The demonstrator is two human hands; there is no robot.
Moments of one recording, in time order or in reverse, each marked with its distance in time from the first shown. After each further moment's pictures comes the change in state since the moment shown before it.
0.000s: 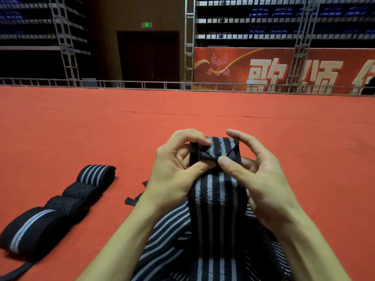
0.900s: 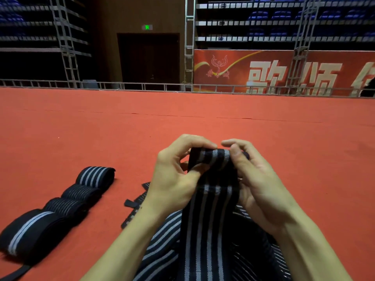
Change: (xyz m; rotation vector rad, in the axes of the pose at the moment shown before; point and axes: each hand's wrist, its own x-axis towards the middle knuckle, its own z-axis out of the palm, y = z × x) left_hand -0.001 0.002 0.003 0.206 0.007 0.135; right_hand -0.001 -0.002 0.003 0.178 -0.083 0.132
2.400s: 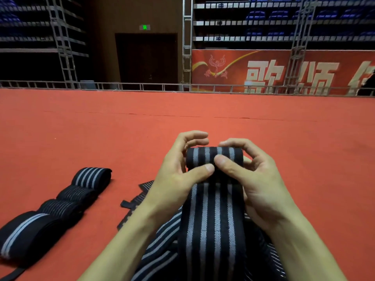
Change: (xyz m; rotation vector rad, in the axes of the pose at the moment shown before) left_hand -0.005 0.002 0.006 -0.266 -0.081 -0.290; right_hand 0.001 0.000 -0.001 -0.024 0.083 -0.116
